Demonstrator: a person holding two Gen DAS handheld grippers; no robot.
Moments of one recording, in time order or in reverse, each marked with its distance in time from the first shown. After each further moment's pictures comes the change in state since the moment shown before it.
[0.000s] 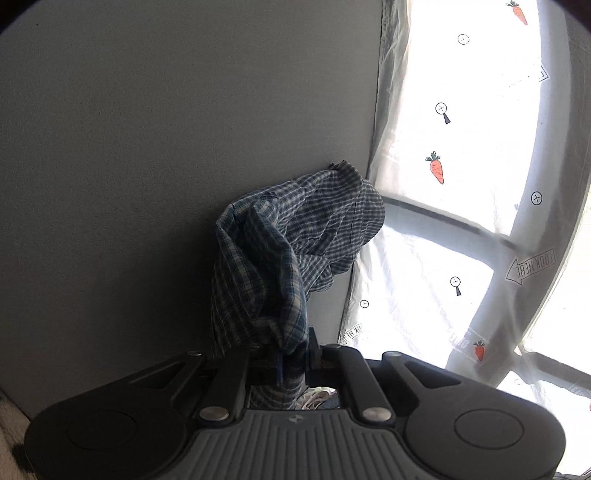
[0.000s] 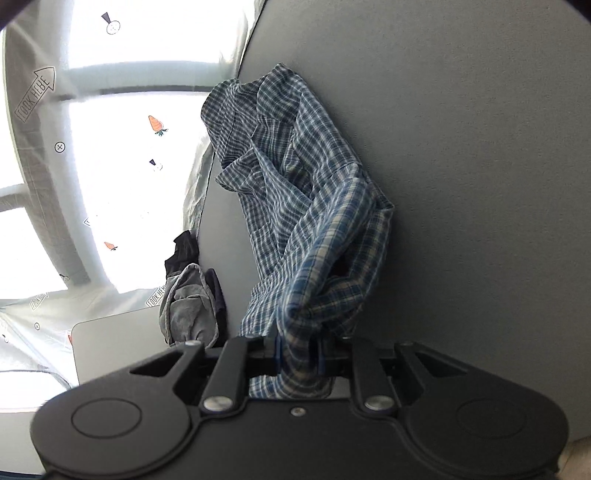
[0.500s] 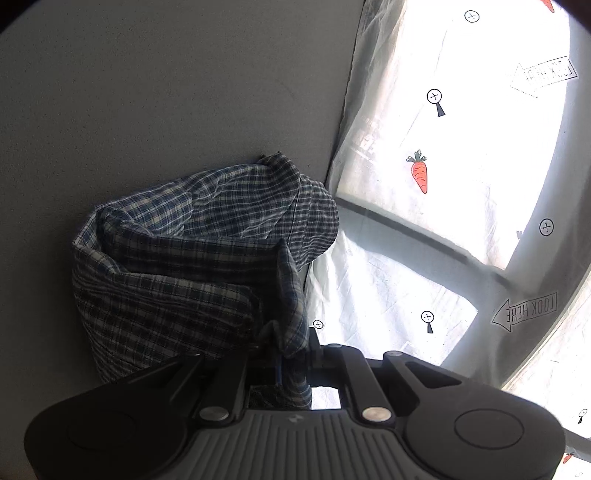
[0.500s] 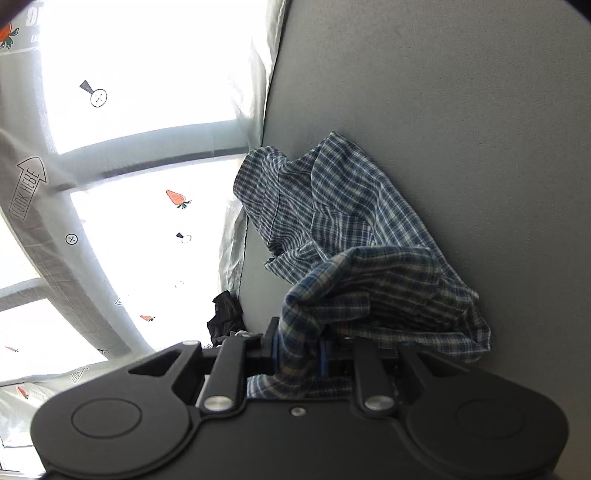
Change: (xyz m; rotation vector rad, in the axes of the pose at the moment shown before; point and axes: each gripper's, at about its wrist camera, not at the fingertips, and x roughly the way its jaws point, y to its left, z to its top) left arm 0.127 -0.092 0.062 -0.058 0.038 -0.029; right arm 0.051 0.048 0.131 0.132 -0.044 0.084
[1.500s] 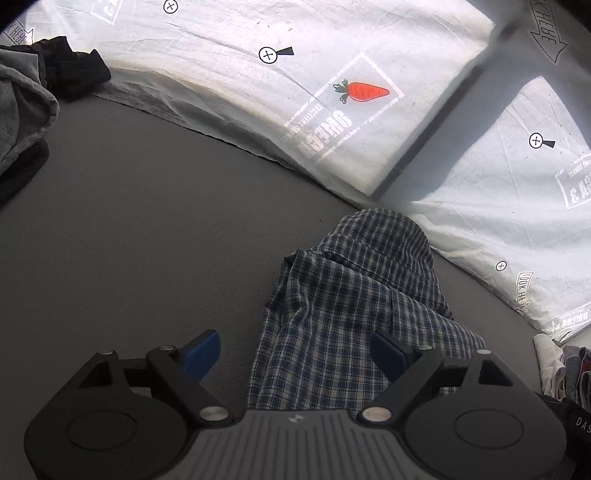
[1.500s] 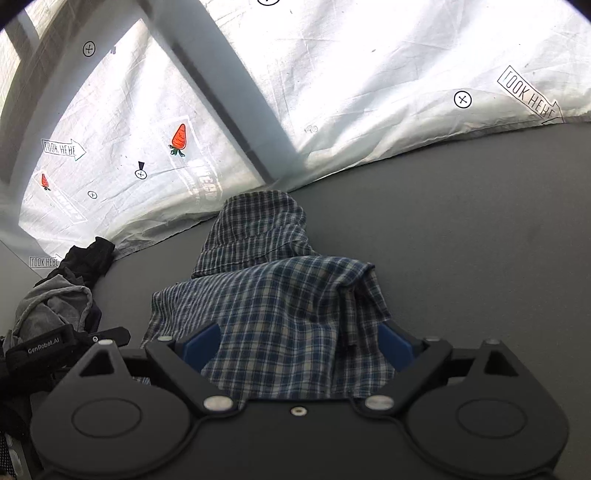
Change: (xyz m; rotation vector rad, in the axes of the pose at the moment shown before) left arm 0.059 -0.042 0.003 1.160 -0.213 0.492; right arm 0.076 0.052 -0.020 -0.949 -0.288 -0.355
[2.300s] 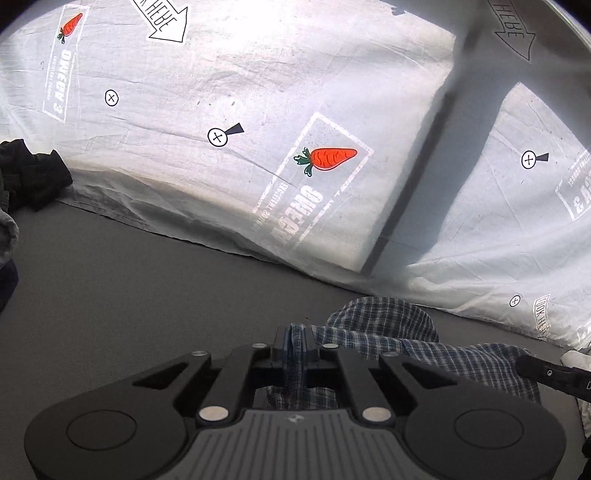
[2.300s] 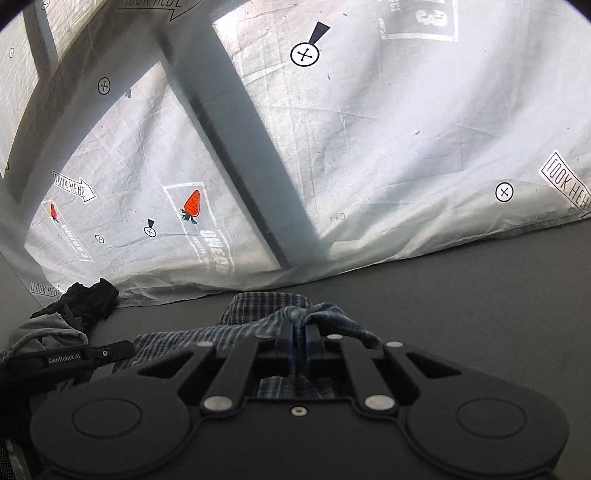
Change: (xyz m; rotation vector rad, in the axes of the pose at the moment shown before) left arm 0.035 -0.058 0.066 0.192 -0.195 0.115; right arm 0.034 0.038 0.068 -0.225 -0.157 -0.054
